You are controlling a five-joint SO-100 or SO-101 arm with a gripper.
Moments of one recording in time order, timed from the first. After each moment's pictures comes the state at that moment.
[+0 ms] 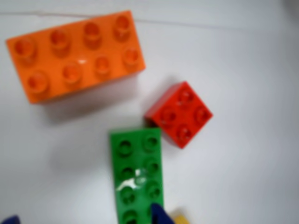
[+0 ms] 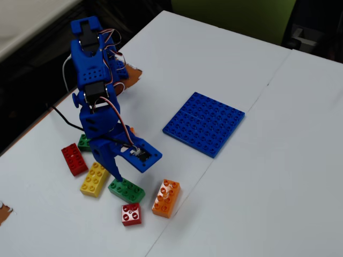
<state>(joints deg) 40.0 56.9 53.4 60.6 -127.7</state>
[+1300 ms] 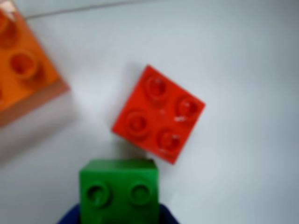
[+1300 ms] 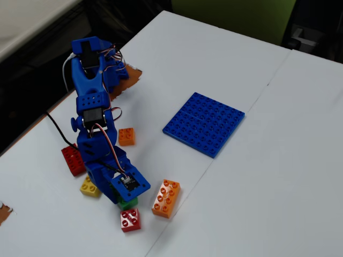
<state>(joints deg) 42.3 44.0 45.2 53.3 -118.2</state>
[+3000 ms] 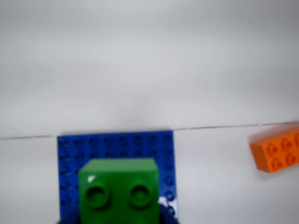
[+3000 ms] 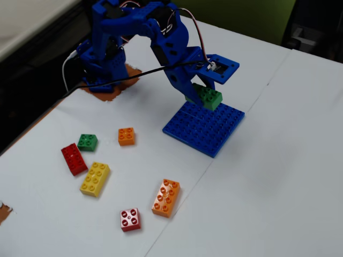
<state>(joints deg) 3.1 68.6 45.3 77.6 -90.6</state>
